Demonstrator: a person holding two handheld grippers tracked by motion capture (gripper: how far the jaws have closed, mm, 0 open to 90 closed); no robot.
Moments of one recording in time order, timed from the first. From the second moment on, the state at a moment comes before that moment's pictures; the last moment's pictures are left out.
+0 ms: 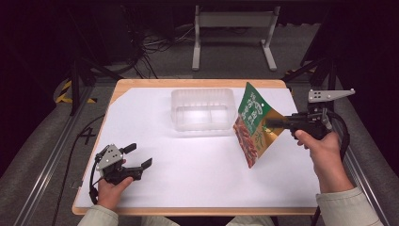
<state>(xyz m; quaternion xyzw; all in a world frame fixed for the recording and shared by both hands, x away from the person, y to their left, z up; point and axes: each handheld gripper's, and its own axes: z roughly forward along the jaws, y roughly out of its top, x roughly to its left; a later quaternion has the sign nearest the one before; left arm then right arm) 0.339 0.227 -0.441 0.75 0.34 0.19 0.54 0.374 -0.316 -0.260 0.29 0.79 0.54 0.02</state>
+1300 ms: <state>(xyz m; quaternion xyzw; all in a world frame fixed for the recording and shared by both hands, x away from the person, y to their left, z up) 0.334 0.234 -0.442 0.74 0.35 0.20 0.54 0.439 -0.277 -0.208 0.27 0.78 0.56 0.05</state>
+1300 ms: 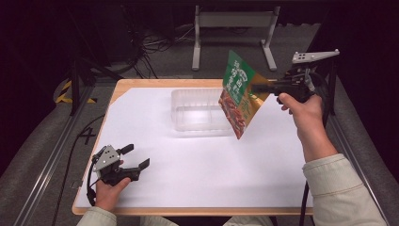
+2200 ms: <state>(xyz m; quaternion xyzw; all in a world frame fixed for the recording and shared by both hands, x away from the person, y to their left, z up) 0.324 0.247 -0.441 0.74 0.35 0.20 0.54 0.489 -0.215 -0.204 0.25 0.78 0.57 0.05</state>
